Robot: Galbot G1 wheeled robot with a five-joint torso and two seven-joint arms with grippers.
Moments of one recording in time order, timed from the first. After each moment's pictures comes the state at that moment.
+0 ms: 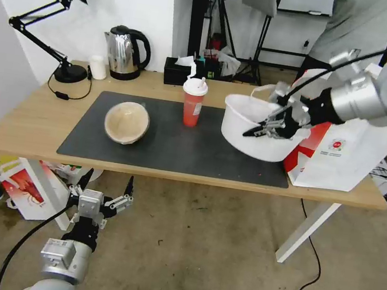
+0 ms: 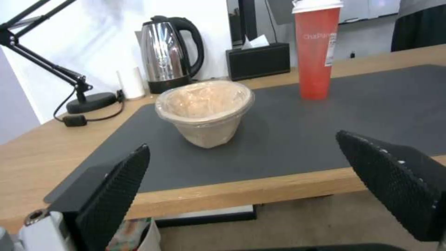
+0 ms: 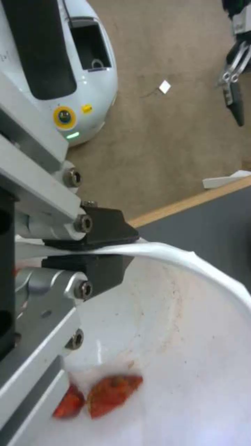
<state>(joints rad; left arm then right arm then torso) 1.80 -1.50 -0.55 -2.30 0.00 0.00 0.00 -1.54 -0.69 1.08 1.90 1.59 -0.43 -0.65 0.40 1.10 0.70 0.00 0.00</state>
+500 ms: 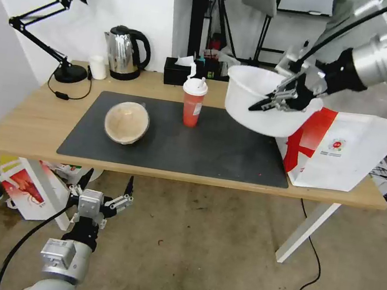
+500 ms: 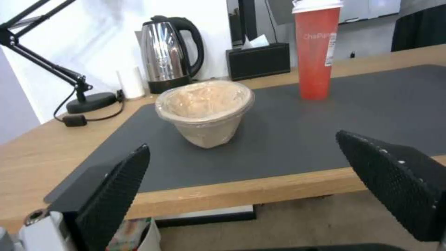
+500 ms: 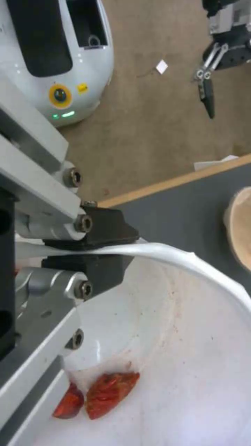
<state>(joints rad) 1.80 -1.50 -0.55 -2.30 0.00 0.00 0.00 -1.43 -0.76 1.07 1.82 1.61 -0.43 -0.71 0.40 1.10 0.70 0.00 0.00</state>
